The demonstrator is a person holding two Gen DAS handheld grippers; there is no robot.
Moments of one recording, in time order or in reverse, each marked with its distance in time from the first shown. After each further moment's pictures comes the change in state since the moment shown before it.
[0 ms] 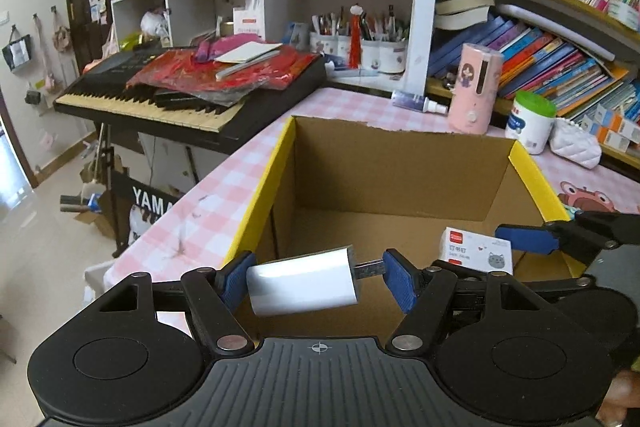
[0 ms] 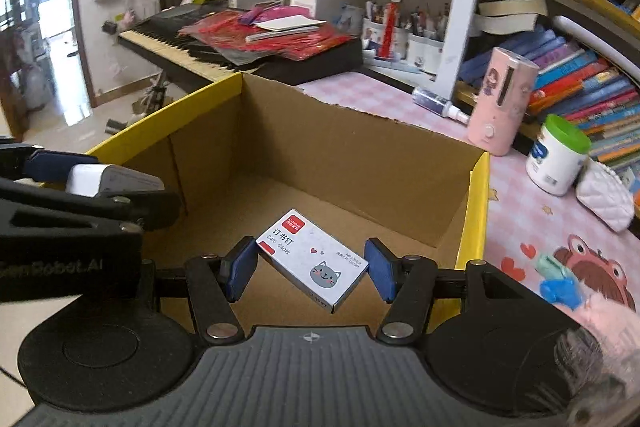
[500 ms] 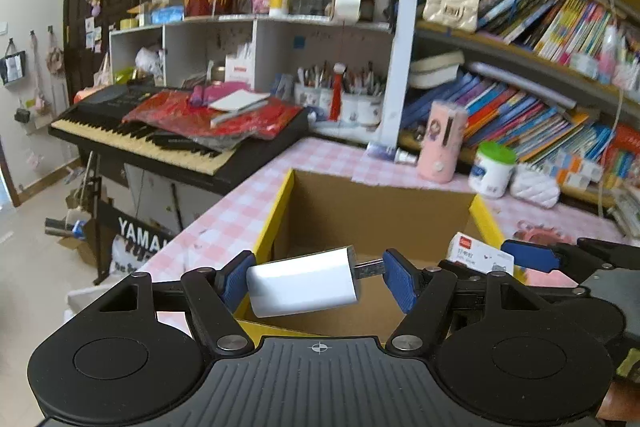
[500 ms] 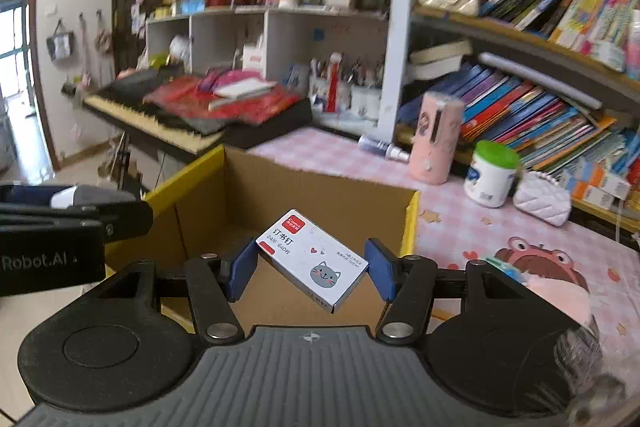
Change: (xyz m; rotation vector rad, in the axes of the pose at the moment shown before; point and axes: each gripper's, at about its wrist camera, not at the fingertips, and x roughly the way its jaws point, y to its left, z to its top) left arm -0.058 0.012 -0.004 -0.021 -0.134 -0.074; right arm -0.074 0.017 -0.001 0.112 -0.149 -0.146
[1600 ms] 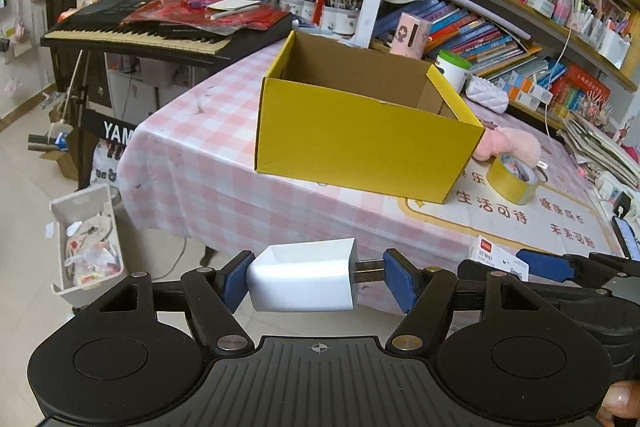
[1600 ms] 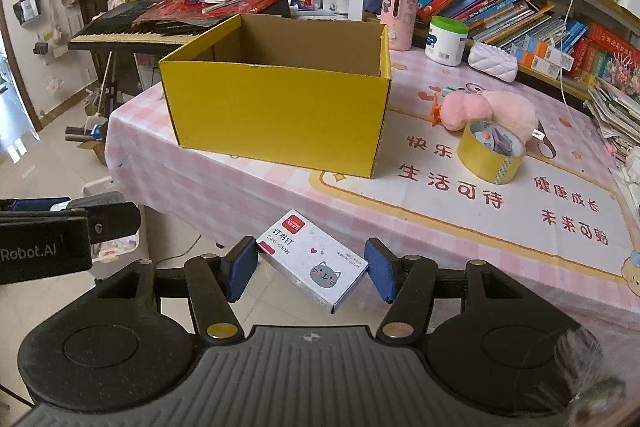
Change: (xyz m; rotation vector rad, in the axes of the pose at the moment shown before) left arm -0.110 0.040 -0.115 -0.046 0.207 -0.135; right arm -0.137 0.066 -0.123 0.122 0.230 -0.097
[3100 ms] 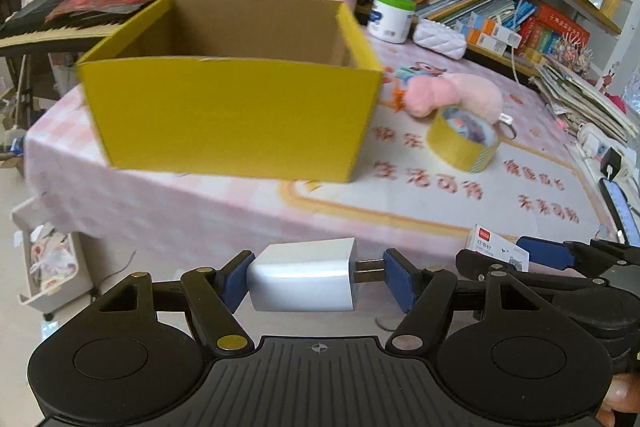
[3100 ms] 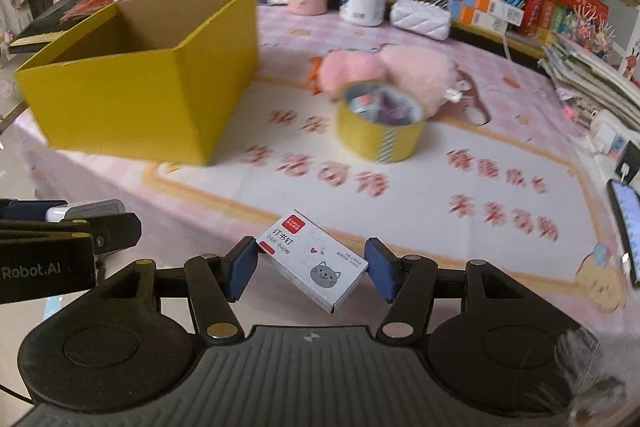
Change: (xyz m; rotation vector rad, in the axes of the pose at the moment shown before) left arm 0.076 -0.109 0.011 0.088 0.127 -0.053; right arm 0.045 -0.129 0.003 0.071 0.085 -0.090
